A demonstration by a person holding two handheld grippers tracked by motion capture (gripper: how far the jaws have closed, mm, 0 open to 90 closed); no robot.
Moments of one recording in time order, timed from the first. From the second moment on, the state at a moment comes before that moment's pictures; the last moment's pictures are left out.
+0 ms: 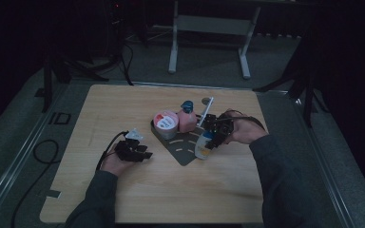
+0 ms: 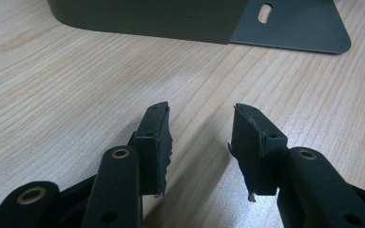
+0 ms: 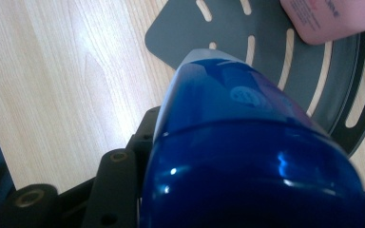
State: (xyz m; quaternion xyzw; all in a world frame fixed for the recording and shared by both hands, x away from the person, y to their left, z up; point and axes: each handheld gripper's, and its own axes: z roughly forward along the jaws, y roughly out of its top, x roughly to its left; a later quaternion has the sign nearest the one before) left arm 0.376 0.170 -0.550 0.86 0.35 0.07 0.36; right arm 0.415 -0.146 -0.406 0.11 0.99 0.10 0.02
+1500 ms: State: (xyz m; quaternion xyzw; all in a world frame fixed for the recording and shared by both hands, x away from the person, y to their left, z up) left arm 0.376 0.170 -0.550 0.86 0.35 0.06 0.36; right arm 0.447 -0.121 -0.402 0.16 0.98 0.10 0.03
